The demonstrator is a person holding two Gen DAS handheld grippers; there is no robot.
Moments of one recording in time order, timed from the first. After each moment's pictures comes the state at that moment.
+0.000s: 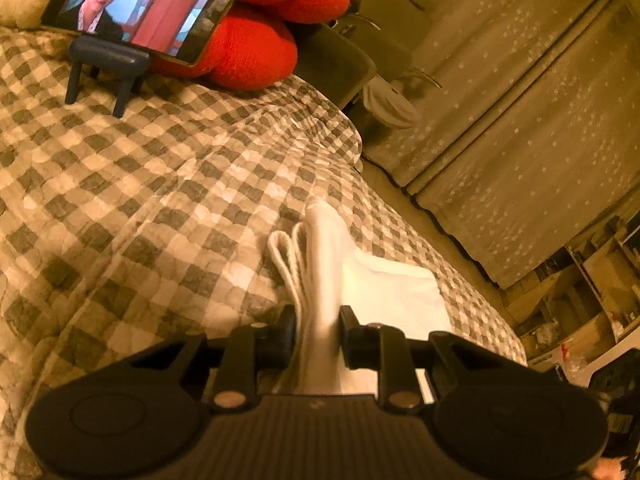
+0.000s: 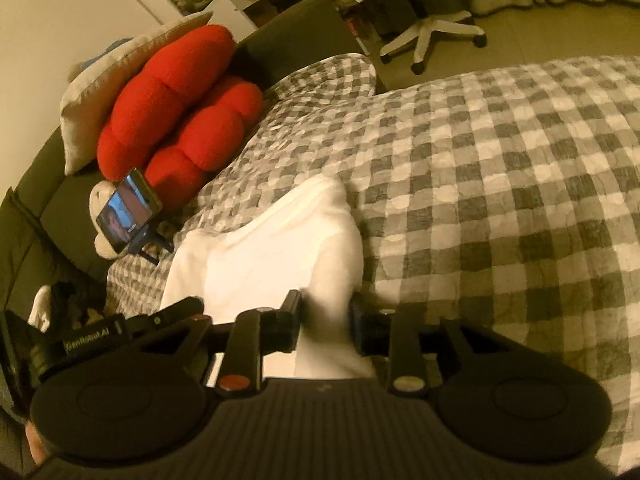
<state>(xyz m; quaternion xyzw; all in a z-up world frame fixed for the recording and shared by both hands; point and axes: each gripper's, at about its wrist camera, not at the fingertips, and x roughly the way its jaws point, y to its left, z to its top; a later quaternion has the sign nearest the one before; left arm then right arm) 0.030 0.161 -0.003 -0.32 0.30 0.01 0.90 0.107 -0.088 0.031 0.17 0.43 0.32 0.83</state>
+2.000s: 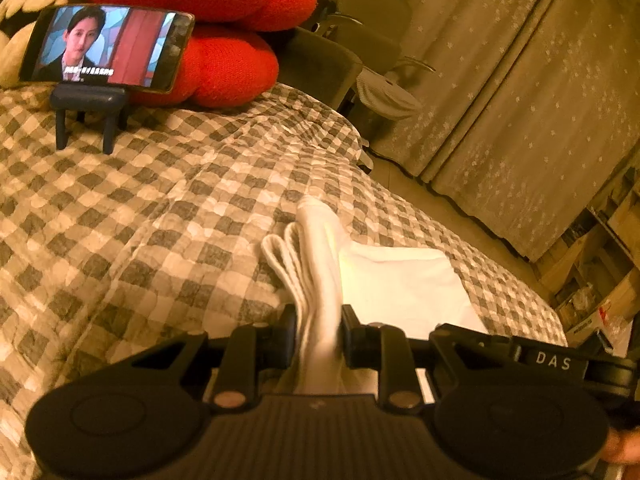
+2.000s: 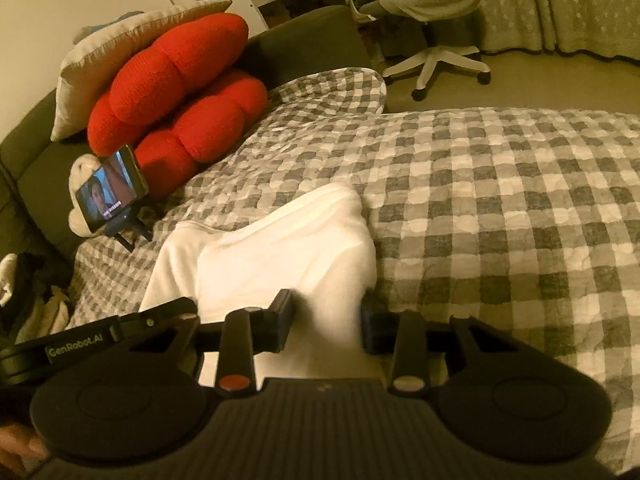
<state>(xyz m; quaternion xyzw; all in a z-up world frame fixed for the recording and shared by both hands) 0.030 0.146 0.006 -0.24 0.31 0.03 0.92 0.096 -0.057 0.036 0.08 0.39 0.31 0.86</state>
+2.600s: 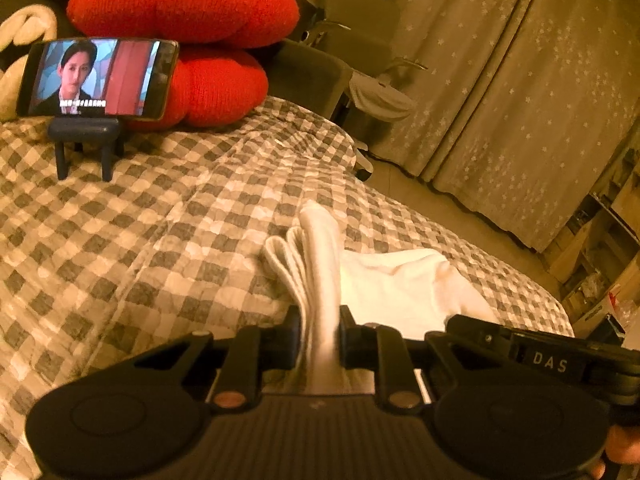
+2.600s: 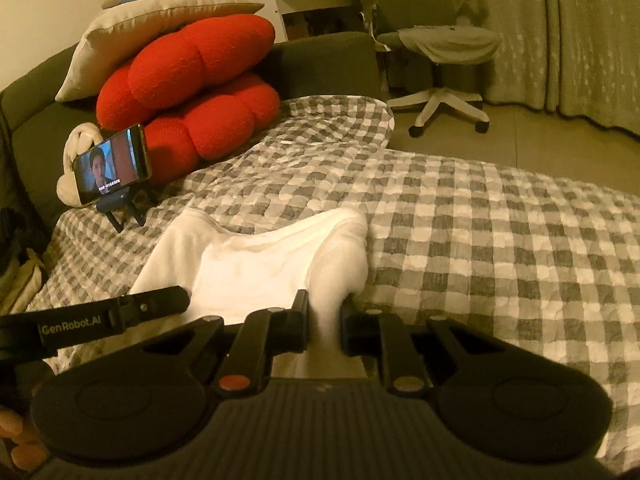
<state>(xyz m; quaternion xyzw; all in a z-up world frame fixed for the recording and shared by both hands) 0.027 0.137 0.021 -0.20 0.30 0.03 0.93 0.079 -0.038 0.050 0.00 0.35 0.30 0.89</state>
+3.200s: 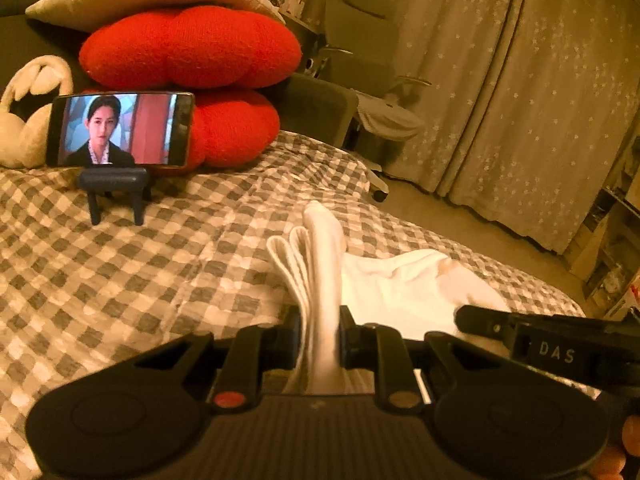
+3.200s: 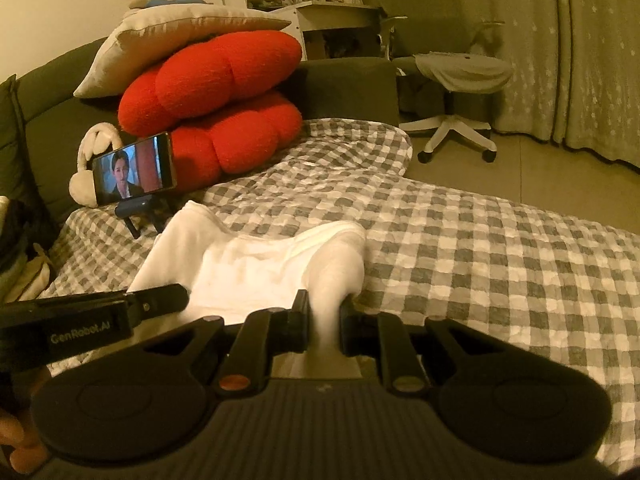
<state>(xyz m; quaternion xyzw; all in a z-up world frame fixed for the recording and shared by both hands) 0.008 0.141 0.041 -0.16 0.27 0.07 0.95 0.062 -0.016 0.067 -0.02 0.31 0.30 0.90</state>
